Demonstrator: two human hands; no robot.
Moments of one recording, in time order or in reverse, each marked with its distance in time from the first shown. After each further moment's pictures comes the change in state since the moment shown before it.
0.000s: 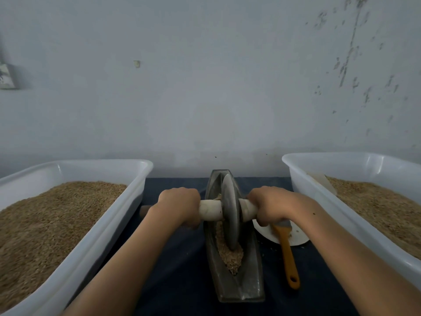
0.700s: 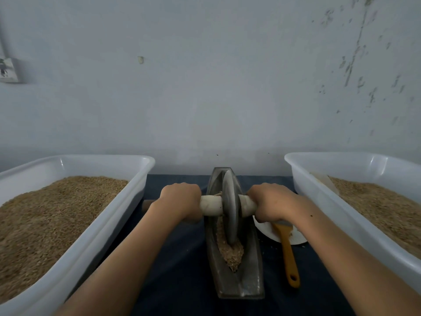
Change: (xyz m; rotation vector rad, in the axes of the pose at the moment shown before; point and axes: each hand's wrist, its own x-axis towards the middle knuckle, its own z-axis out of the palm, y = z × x) left_hand 0.004 0.000 0.002 -0.043 0.031 0.008; right_hand 0.003 -0.002 0.005 -0.104 0.117 -0.034
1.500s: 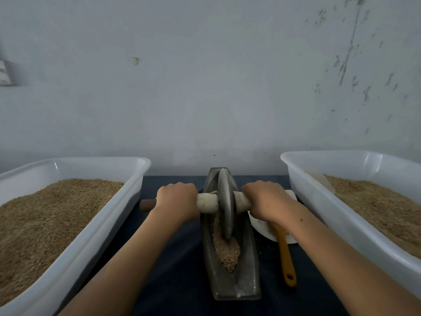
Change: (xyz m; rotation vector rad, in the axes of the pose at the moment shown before) left_hand -0.001 0.004 0.003 0.039 0.129 -0.053; right_hand 0.005 -0.003 0.008 -0.041 0.166 0.023
